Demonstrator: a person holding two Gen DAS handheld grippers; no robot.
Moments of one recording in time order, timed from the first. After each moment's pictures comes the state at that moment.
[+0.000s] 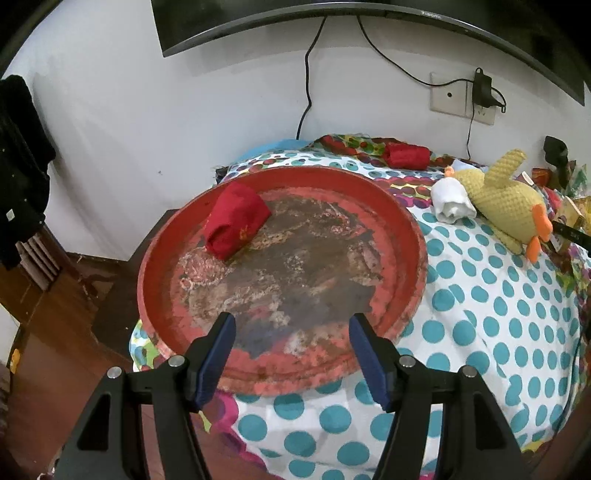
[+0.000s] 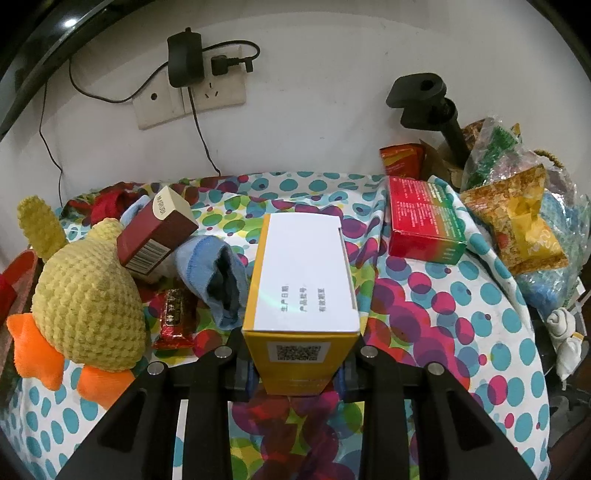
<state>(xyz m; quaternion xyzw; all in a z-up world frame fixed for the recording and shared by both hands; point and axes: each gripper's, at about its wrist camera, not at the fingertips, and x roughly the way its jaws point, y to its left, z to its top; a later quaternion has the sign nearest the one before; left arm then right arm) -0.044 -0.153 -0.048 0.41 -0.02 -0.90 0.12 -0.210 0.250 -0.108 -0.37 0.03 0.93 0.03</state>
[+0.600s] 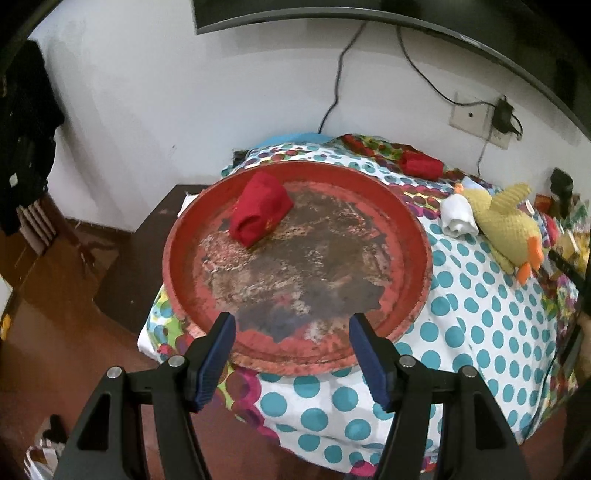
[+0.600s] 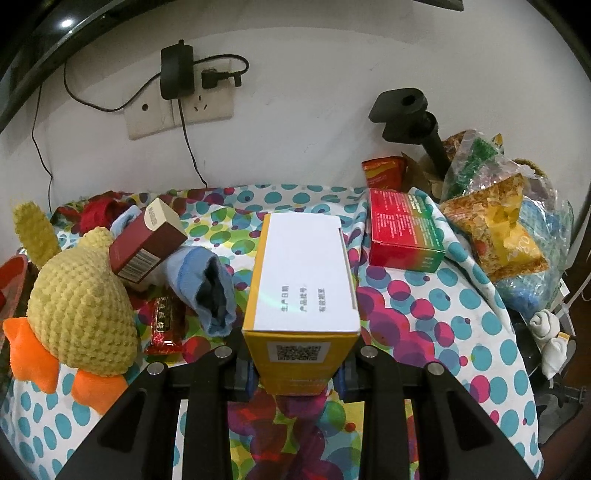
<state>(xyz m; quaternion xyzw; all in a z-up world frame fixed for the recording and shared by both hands) -0.030 -0.188 -0.015 0.44 0.05 -0.89 0.14 -0.202 0.255 -0.102 -0.36 0.02 0.93 0.05</state>
